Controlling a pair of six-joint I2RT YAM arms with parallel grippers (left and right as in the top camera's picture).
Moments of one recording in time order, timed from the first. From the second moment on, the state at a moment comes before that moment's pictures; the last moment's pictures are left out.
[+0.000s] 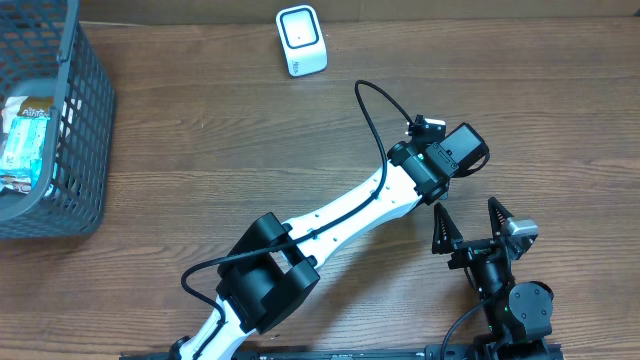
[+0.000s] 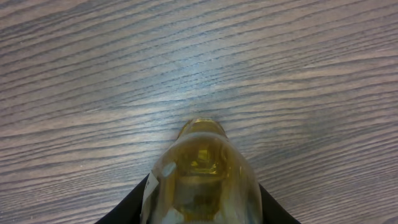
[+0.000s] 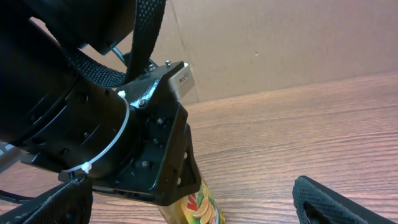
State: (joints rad) left arm -0.96 2.18 1.90 -0.86 -0.27 -0.73; right arm 0.16 0.01 0.02 -0.03 -0.02 0.26
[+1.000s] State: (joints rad) left arm -0.96 2.18 1.95 -0.91 -0.24 -0.68; right arm 0.16 0.01 0.02 -0.03 -0.02 0.26
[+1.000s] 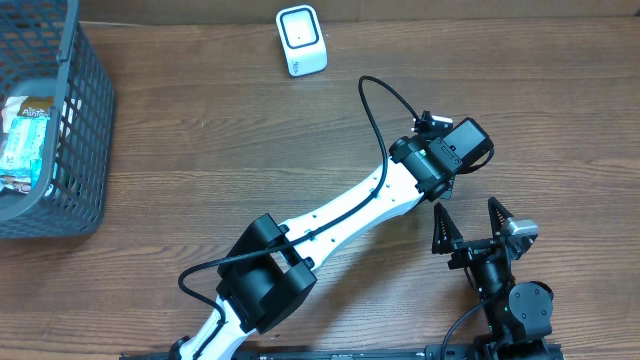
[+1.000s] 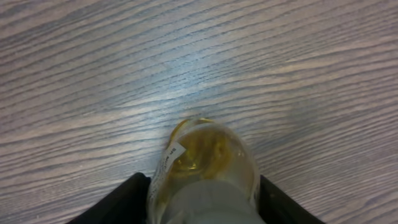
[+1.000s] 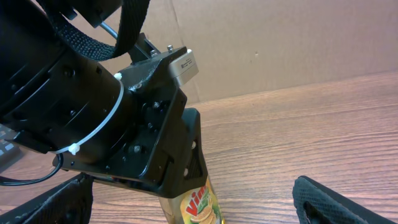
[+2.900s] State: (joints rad) left arm -0.96 2.18 1.95 -0.87 -0.19 -0.68; right arm 0.16 0.01 0.02 -0.03 -0.02 0.26
